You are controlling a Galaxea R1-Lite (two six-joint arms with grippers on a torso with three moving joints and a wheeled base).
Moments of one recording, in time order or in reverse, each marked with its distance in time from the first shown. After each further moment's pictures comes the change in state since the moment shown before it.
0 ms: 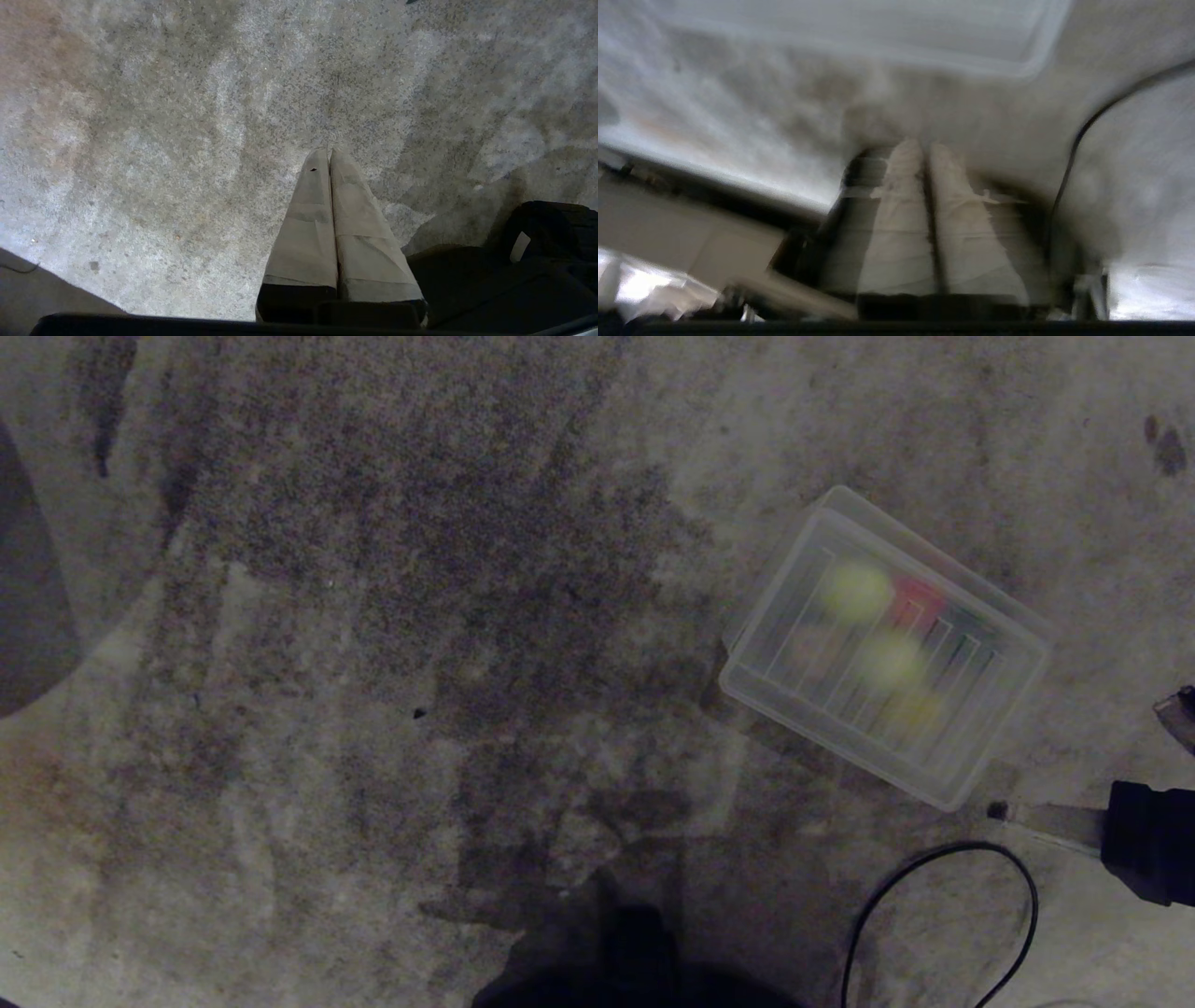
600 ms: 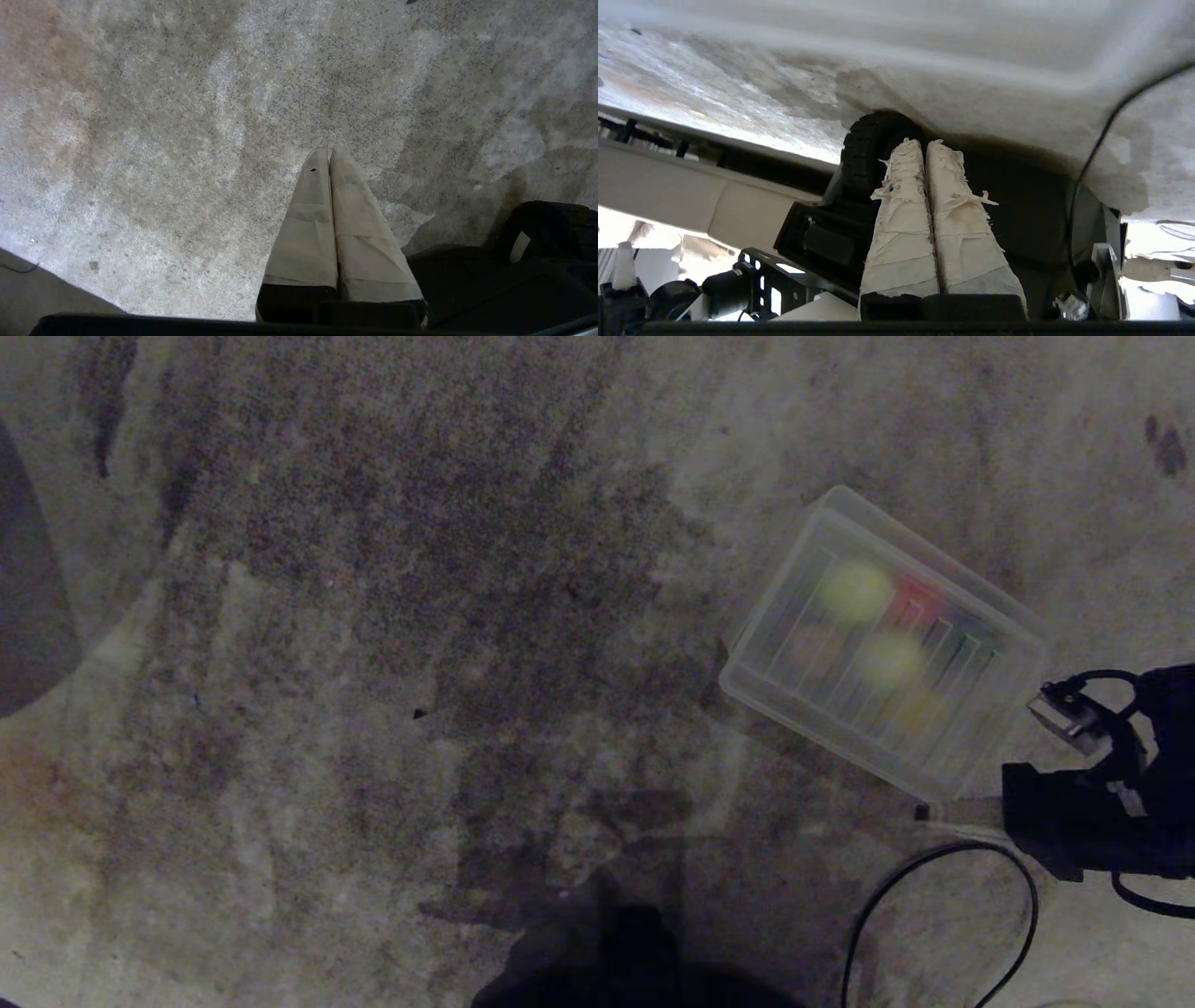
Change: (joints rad) left arm 0.000 0.000 0.000 0.000 0.000 0.000; right arm 0.102 0.256 -0.159 0.107 -0.001 -0.005
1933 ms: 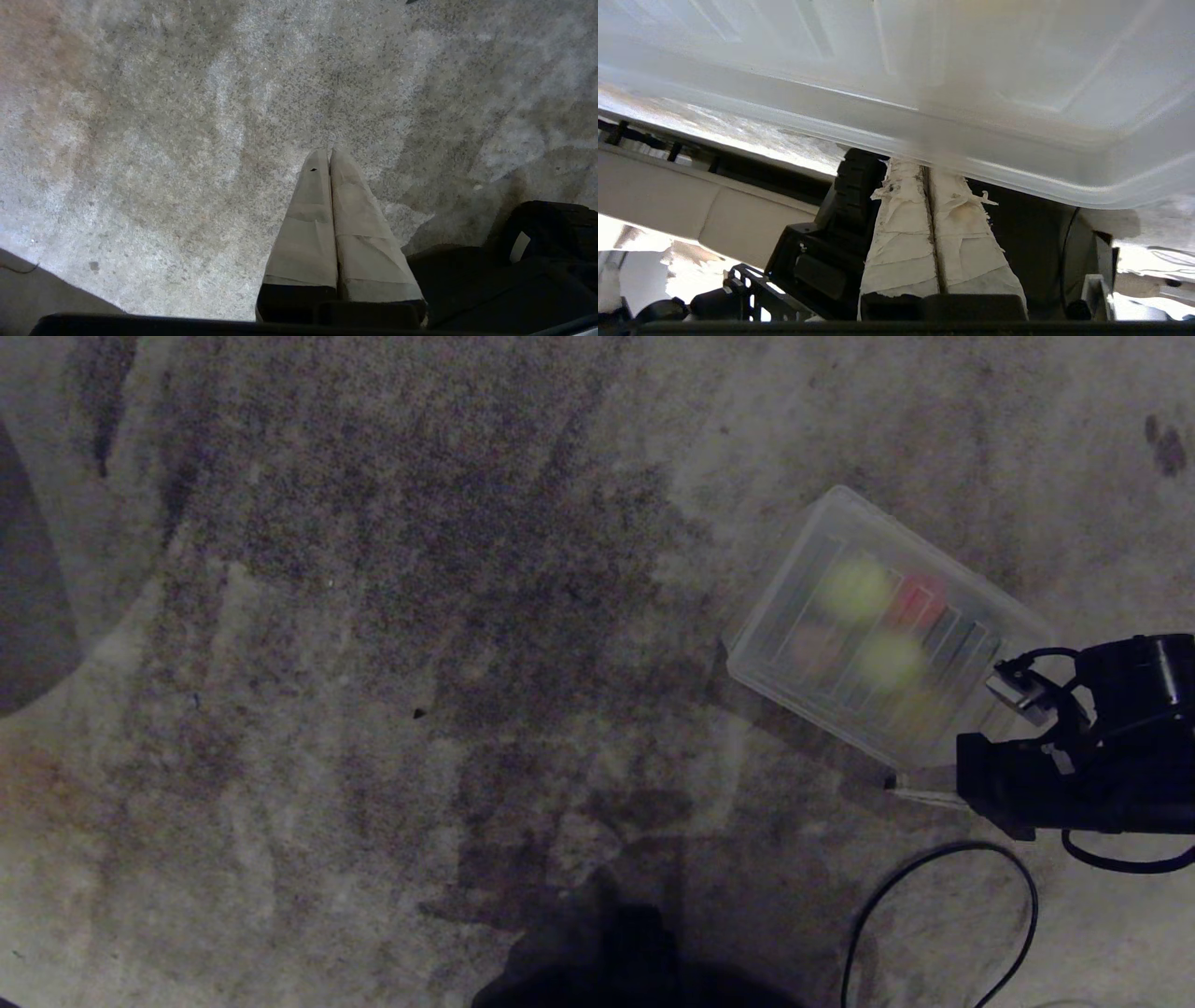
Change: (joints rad) left arm 0.000 0.000 0.000 0.000 0.000 0.001; right arm 0.012 0.129 -0.088 -0.073 -0.014 -0.005
